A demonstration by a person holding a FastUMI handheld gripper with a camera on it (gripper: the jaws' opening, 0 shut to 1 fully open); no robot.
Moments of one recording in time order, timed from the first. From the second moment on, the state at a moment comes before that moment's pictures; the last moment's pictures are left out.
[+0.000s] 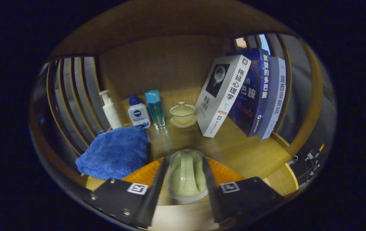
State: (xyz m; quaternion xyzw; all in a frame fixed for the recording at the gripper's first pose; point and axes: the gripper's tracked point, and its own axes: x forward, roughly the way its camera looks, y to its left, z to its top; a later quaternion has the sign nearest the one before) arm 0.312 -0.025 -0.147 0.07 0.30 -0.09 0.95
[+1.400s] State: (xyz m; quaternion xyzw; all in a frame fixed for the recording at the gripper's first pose) arm 0.058 0.002 -0.031 -0.04 0.03 -0.08 1.00
